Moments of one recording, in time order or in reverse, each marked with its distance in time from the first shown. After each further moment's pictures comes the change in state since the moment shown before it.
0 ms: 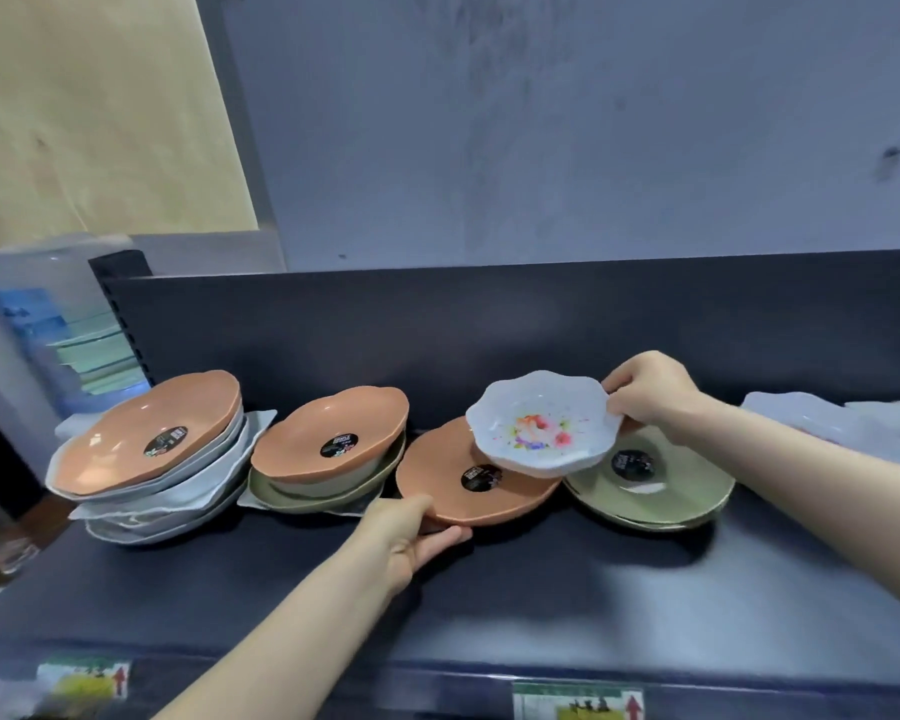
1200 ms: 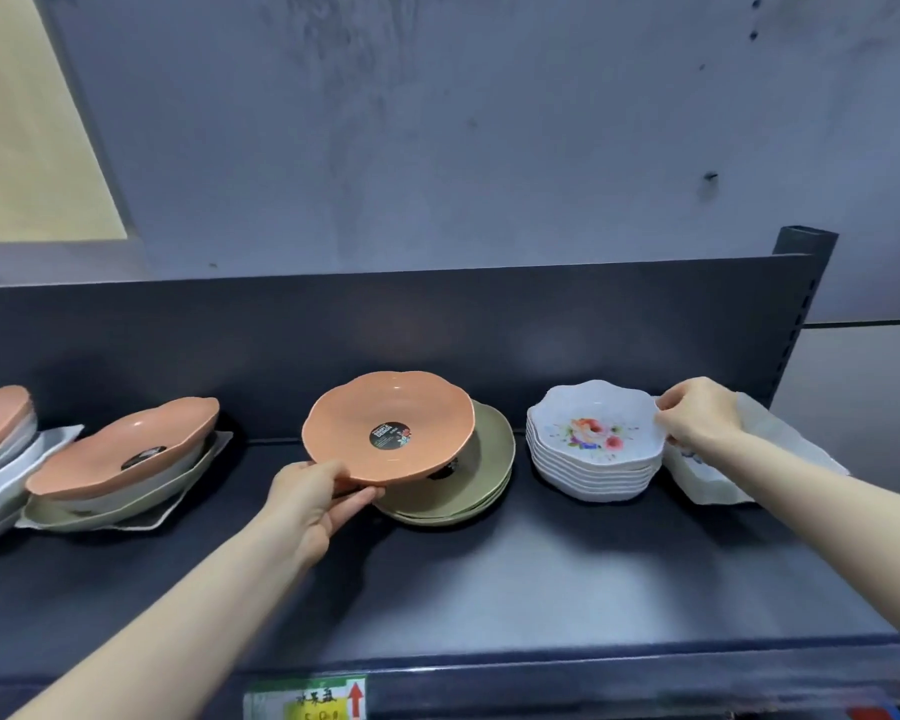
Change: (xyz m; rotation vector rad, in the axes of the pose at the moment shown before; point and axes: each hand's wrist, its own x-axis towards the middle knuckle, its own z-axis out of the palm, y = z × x) left_hand -0.042 -0.035 0.152 -0.016 0.047 0.185; right_hand 0.031 0.233 -0.166 -0.126 0.302 0.200
